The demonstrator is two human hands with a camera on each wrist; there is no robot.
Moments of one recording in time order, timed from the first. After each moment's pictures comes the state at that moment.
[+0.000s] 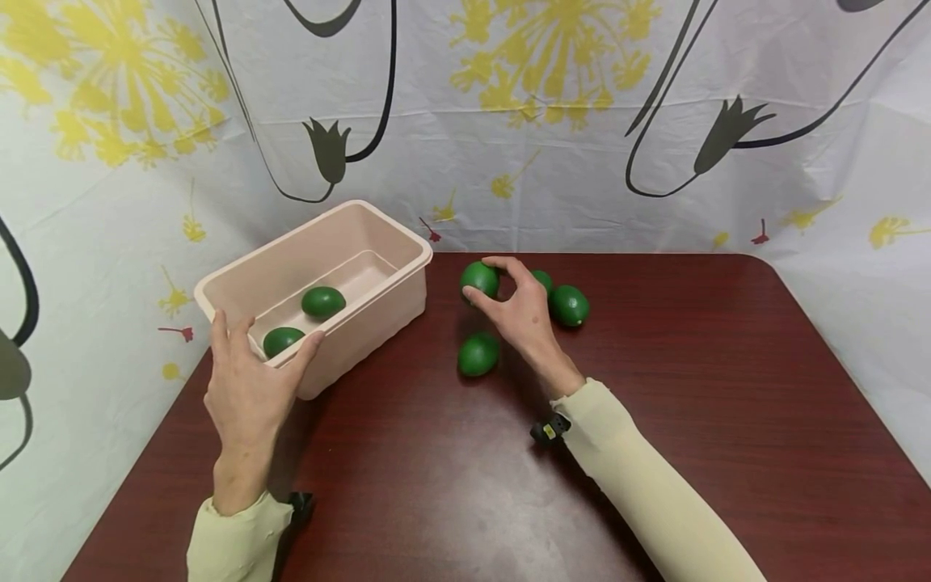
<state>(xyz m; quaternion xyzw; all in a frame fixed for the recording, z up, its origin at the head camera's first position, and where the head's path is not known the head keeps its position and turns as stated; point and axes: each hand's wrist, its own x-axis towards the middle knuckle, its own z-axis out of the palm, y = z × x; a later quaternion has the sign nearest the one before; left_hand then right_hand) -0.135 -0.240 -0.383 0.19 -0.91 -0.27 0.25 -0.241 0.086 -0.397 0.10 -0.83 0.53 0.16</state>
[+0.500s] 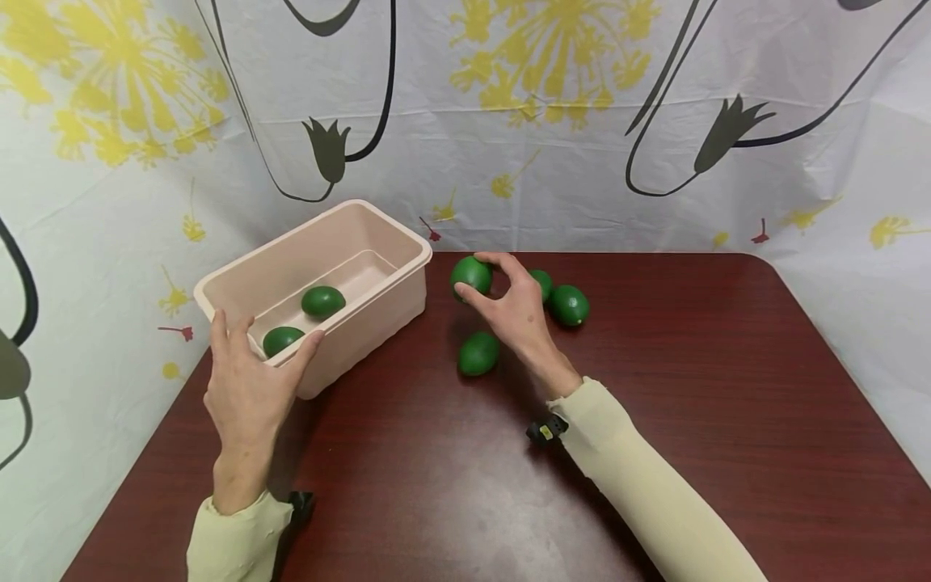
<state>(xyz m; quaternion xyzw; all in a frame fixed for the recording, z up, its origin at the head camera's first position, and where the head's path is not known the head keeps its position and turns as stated) -0.135 -0.240 -0.384 0.19 -0.91 -0.27 0.25 -0.237 0.077 -0.388 0.13 -0.80 0.56 0.17</state>
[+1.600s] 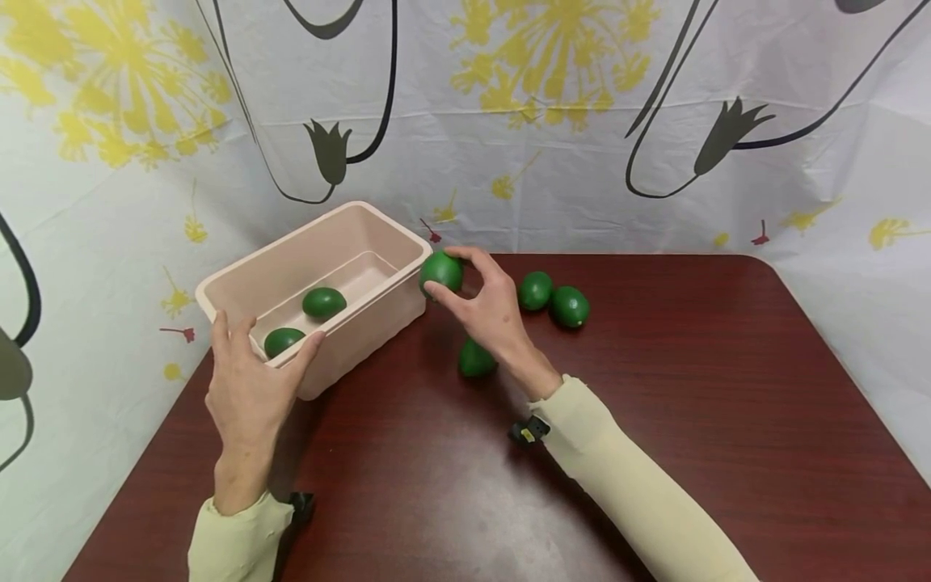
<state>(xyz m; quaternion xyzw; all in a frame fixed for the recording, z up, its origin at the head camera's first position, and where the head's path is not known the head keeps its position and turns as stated) -0.134 -0.239 -0.382 0.19 -0.91 -0.27 0.25 -0.225 0.047 -0.366 0.18 -0.79 0.57 0.16</state>
